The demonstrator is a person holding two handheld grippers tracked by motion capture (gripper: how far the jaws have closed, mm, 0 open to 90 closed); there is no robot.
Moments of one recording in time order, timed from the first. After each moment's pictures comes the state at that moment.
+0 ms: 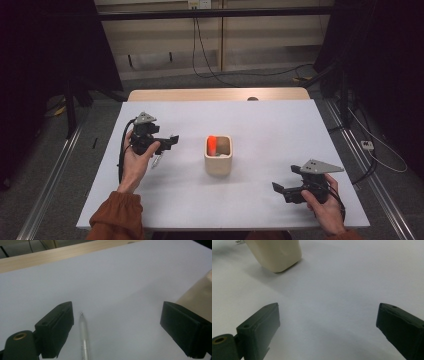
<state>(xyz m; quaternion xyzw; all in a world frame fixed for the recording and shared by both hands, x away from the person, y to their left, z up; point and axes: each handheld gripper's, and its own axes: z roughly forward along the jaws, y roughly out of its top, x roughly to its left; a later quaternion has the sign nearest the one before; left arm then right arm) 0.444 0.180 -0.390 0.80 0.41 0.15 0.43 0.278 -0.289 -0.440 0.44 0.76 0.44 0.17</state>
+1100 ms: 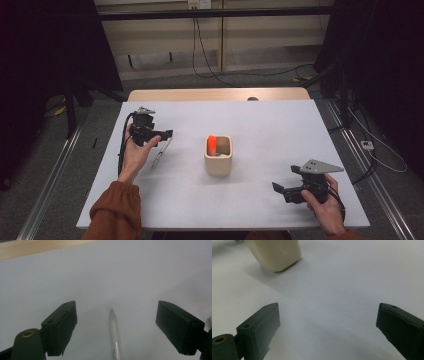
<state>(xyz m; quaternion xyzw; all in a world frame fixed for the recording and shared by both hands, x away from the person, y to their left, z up) 0.485 0.186 -0.404 0.80 0.46 0.15 0.36 0.278 -0.289 -0.440 0.44 0.76 0.44 0.17</state>
